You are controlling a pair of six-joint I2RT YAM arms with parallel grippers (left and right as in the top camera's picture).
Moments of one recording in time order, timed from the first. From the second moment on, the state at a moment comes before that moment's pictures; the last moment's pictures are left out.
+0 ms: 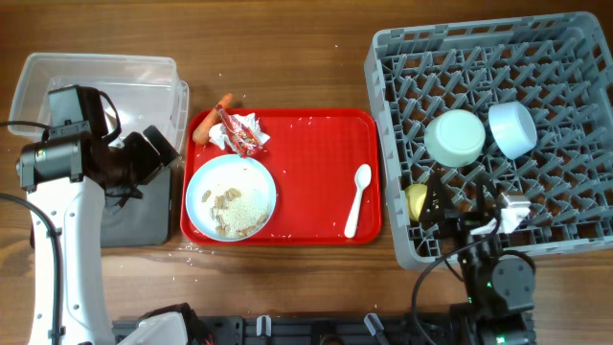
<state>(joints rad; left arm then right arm) 0.22 1.33 1.24 -1.19 0.12 -0.48 0.15 0.02 0.07 -0.06 0.03 0.39</state>
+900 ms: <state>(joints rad) 0.20 1.33 1.24 -0.96 0.33 -0.57 0.15 0.02 0.01 0.01 0.03 0.43</state>
